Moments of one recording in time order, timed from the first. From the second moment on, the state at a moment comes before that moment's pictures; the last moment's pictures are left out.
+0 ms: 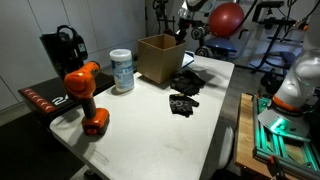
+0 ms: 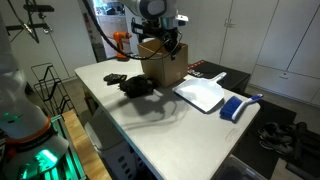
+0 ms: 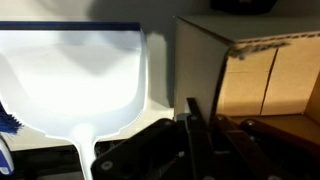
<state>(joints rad) -0.13 0.20 -0.08 -1.81 0.11 2.20 -0.18</state>
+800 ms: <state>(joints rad) -0.13 0.12 -0.05 -1.75 0.18 2.18 -0.17</state>
